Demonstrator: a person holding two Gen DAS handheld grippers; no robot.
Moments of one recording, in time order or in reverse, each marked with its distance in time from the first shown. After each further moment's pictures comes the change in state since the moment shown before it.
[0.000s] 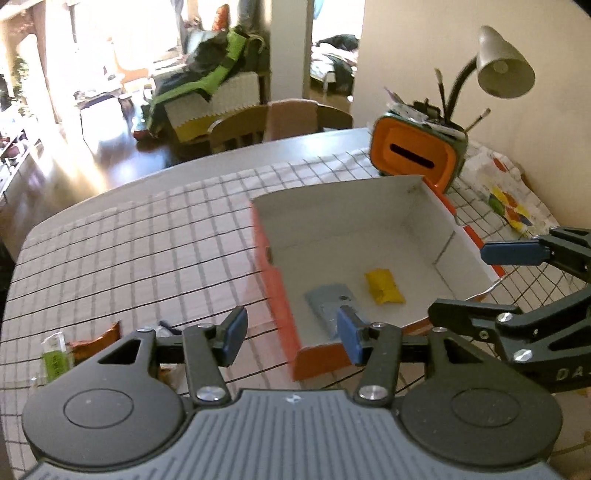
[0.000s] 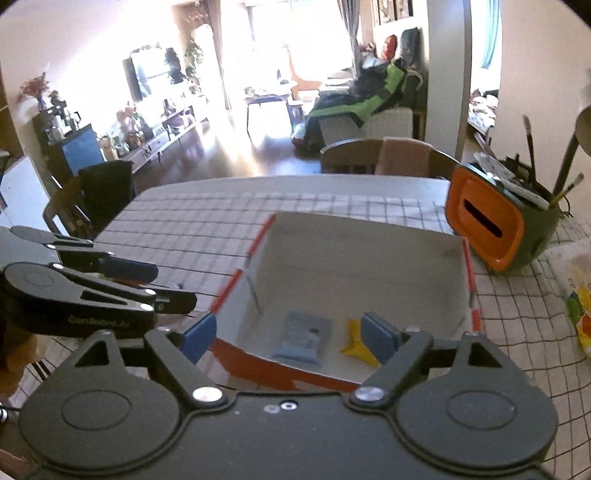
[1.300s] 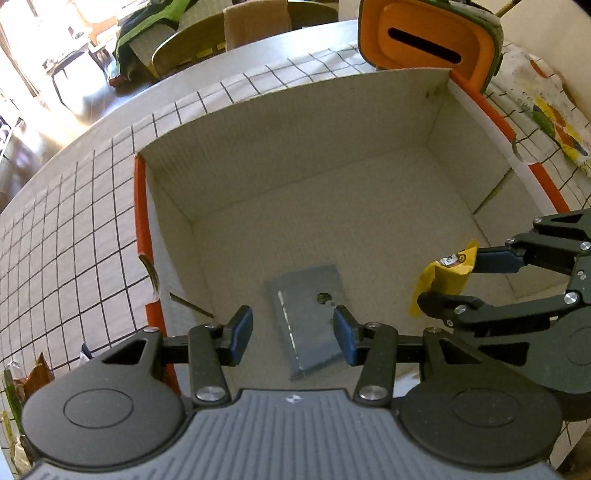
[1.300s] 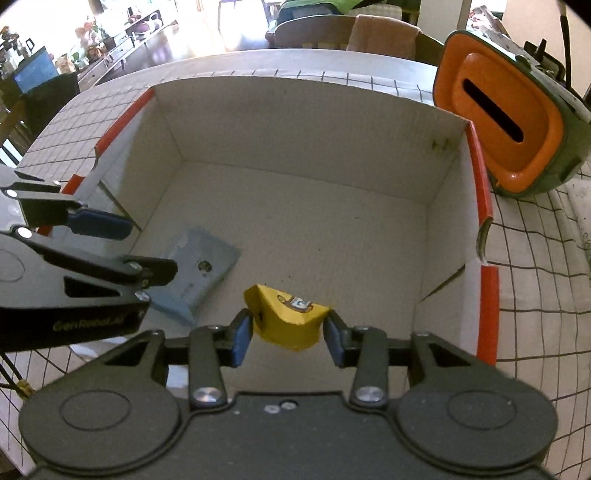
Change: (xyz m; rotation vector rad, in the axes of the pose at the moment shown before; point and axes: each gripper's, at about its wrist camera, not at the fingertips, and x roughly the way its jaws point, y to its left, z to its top) left arm 0.172 -0.072 0.036 0.120 0.313 0.056; right arm 0.125 -0.076 -0.021 0.003 0.365 -0.080
